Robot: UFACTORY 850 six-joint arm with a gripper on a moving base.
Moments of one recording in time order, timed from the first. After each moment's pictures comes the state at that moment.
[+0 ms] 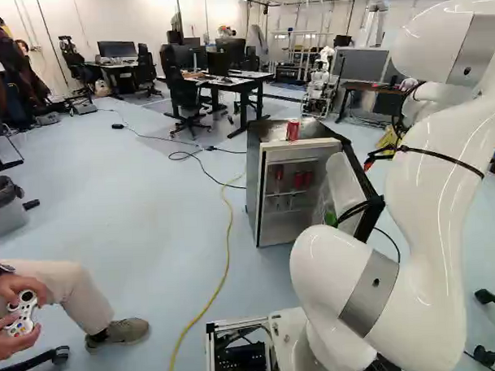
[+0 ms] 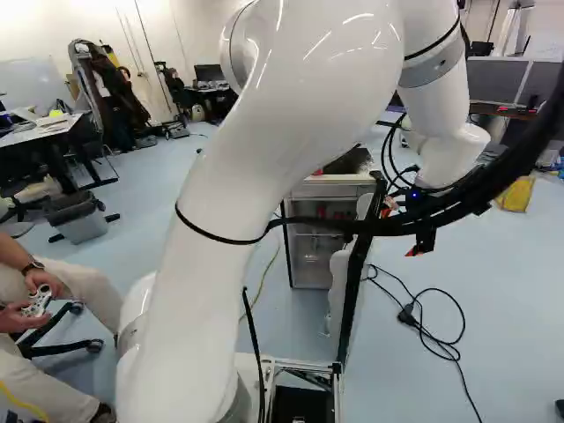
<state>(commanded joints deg) -52.9 -32.7 -76.9 21.0 -43.9 1.2</state>
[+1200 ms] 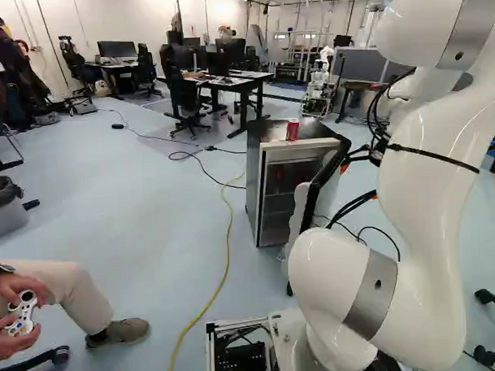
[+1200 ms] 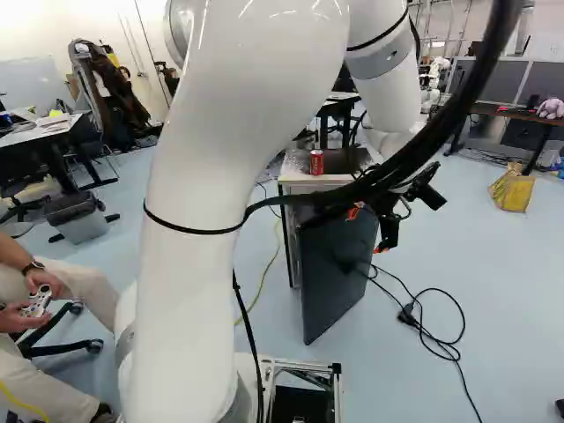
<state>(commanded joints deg) -46.1 -26.2 -66.9 21.0 -43.9 1.2</state>
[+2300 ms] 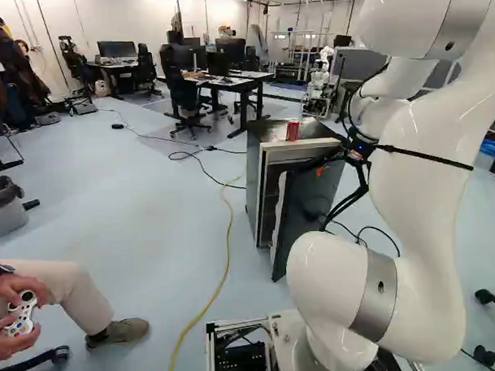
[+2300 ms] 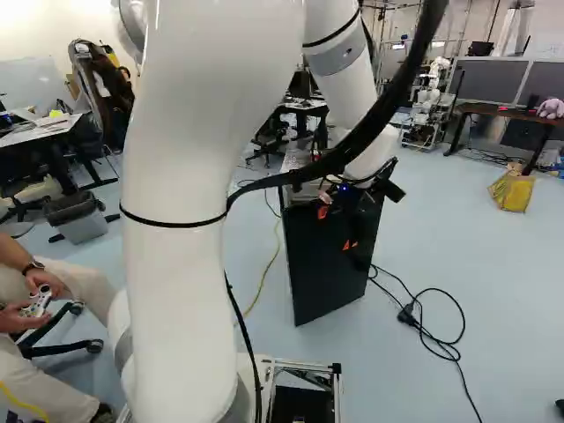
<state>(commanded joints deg) -37.5 -22.0 -60.8 21.0 -43.9 1.2</state>
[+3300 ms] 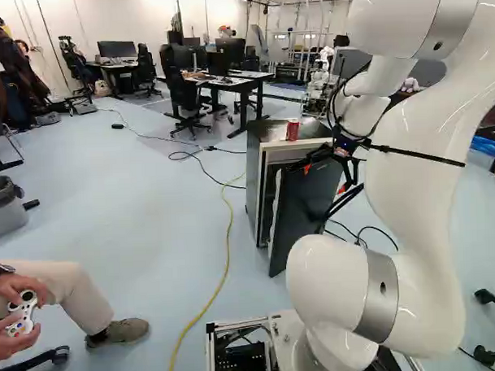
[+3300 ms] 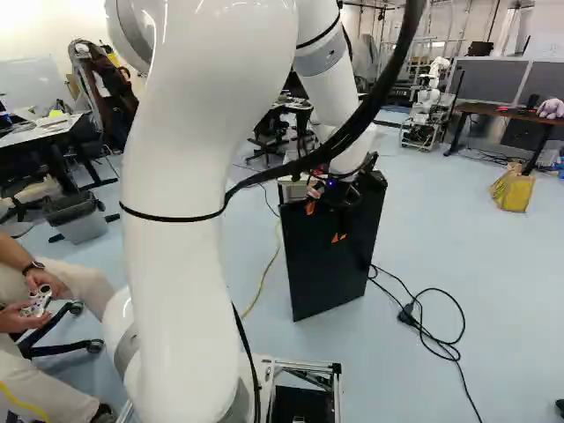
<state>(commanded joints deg) -32.3 -22.7 -61.7 21.0 -43.9 1.2</state>
